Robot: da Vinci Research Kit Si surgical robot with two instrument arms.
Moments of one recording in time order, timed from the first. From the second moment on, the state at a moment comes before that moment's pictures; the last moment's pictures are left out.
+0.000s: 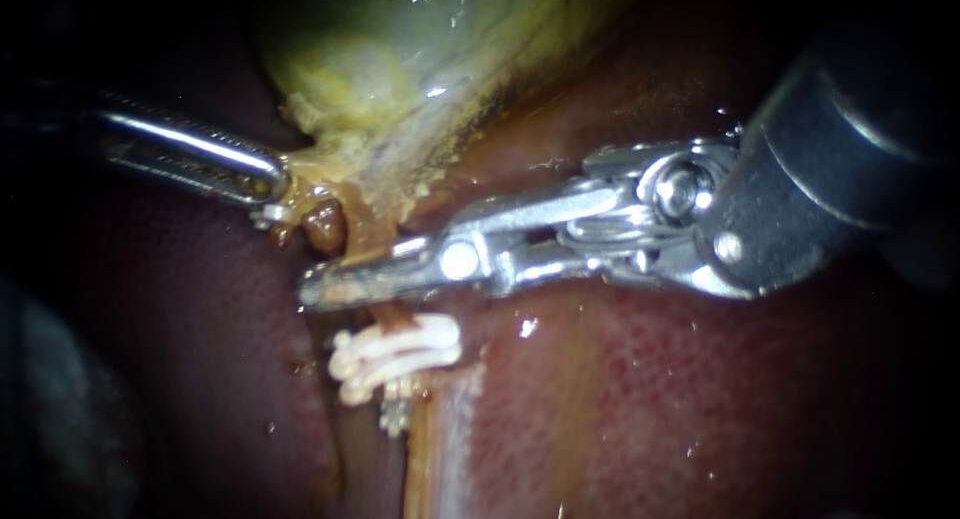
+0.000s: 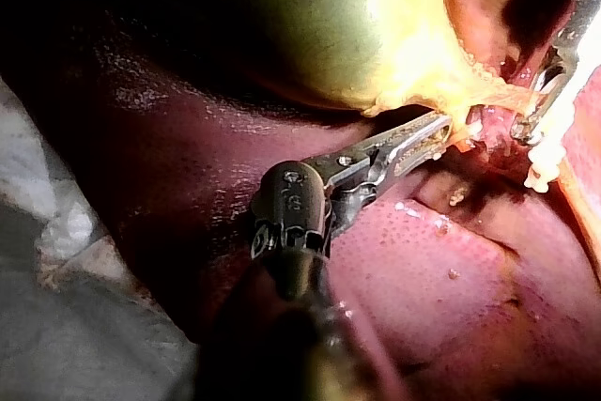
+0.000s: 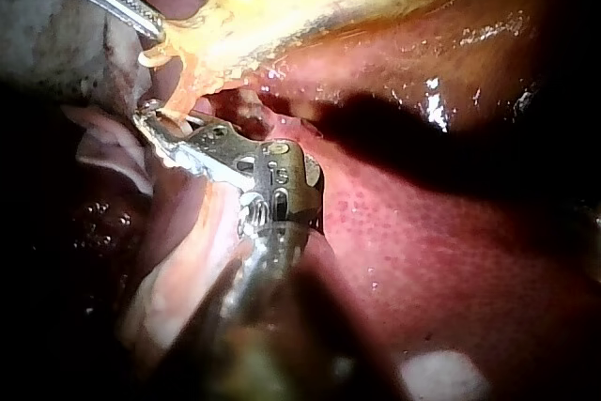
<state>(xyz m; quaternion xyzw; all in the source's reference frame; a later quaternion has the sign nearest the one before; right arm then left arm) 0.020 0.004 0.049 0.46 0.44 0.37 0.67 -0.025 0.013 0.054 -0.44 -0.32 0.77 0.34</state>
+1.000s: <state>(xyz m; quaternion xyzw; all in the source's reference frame) 0.014 0.001 0.057 0.30 0.58 0.21 0.73 -0.025 0.013 0.054 -0.44 -0.32 0.77 0.35</state>
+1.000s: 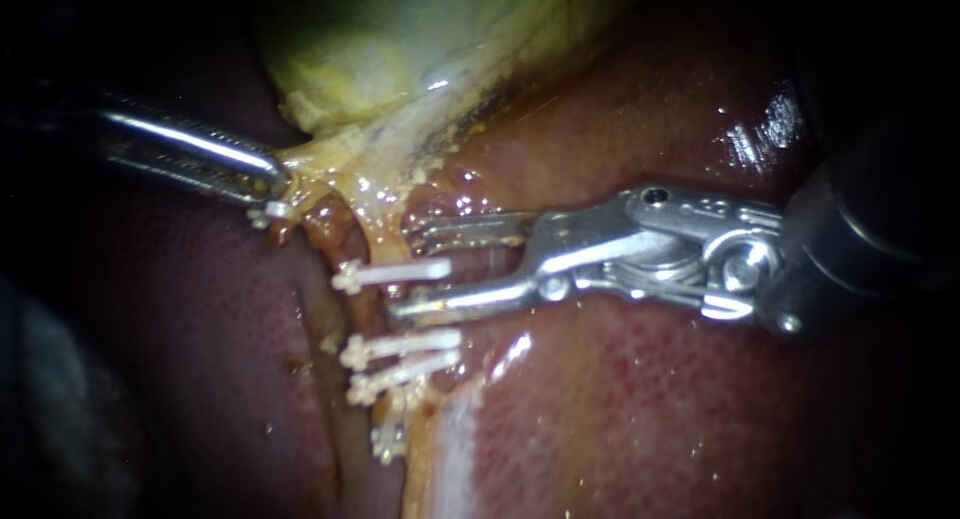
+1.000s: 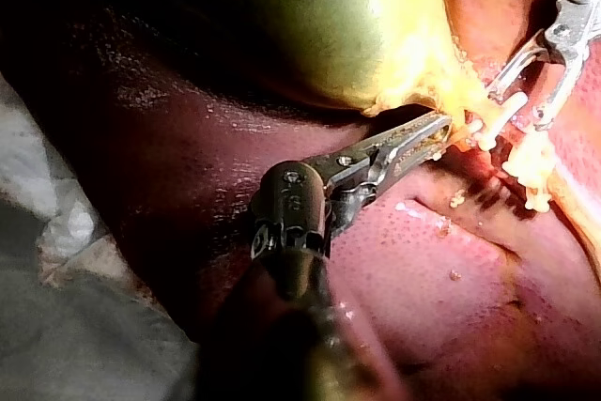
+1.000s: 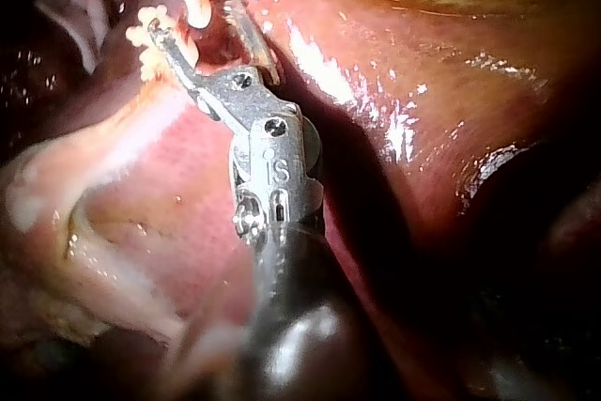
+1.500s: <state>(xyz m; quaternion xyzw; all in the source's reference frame) 0.004 0.001 0.055 0.25 0.55 0.10 0.79 -0.025 0.013 0.055 -0.44 -0.32 0.77 0.34</state>
